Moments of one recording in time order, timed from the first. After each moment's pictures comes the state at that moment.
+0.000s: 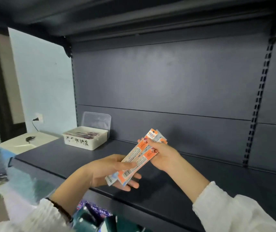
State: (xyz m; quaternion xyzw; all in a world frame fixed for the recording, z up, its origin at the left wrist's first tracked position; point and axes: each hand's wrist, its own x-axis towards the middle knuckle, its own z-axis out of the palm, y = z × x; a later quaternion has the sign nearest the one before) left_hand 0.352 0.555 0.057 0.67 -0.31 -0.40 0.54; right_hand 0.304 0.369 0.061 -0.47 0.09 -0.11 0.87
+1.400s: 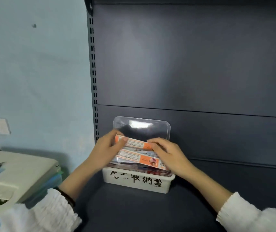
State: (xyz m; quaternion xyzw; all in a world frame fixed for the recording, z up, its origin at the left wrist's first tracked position) left_hand 0.808 0.642 0.023 0.72 -0.46 -0.01 0.51; right_hand 0.646 0.488 0.021 -0.88 0.13 -0.28 0.35
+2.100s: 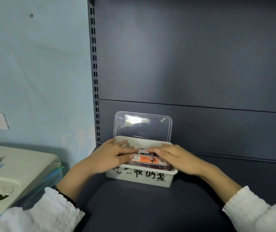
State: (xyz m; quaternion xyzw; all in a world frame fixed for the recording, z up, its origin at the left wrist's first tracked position) left_hand 0.820 0.653 0.010 0.75 -0.63 -0.02 0.20; right_hand 0.625 0.483 0.028 -0.96 0.09 -0.08 0.26
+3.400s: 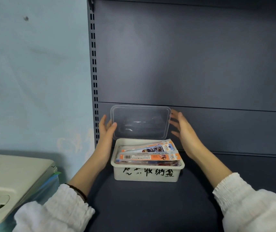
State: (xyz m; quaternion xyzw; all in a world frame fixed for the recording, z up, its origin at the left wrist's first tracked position) left_hand 0.810 0.646 0.029 0.56 -0.35 -0.17 0.73; right_hand 0.645 0.486 0.063 -0.73 0.23 -0.40 0.51
